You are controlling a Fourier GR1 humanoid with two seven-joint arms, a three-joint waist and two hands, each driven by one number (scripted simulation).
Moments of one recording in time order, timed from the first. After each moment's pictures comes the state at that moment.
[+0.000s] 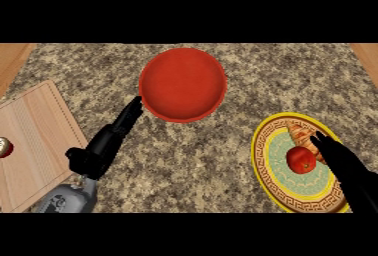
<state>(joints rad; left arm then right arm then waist) -0.16 0.27 -0.31 -1.53 0.17 0.01 0.00 0.25 -0.50 0.18 -2.05 0.74 0.10 0.24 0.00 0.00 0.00</state>
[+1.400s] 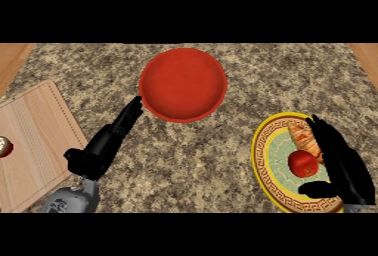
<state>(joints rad) -0.13 0.16 -0.20 -1.57 0.05 -0.10 0.05 0.07 -0.29 0.03 -1.61 0.95 -0.08 0.03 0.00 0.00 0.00</state>
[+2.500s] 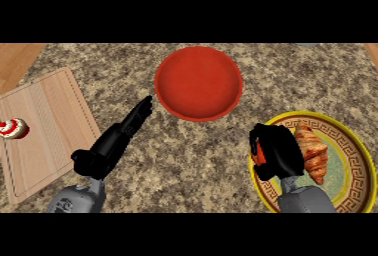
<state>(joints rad) -0.15 0.11 -0.20 -1.60 0.01 -0.18 0.08 -0.14 -0.10 0.23 -1.50 1.19 0.02 0.16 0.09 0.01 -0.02</state>
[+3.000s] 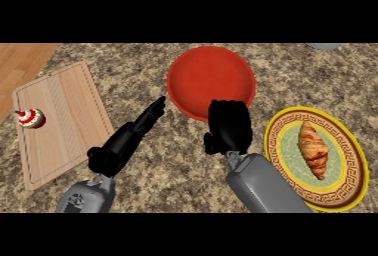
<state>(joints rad) -0.18 0.09 -0.24 -1.57 0.01 -0.20 0.09 -0.50 -0.01 0.48 -1.39 1.22 0.12 0.70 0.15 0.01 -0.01</state>
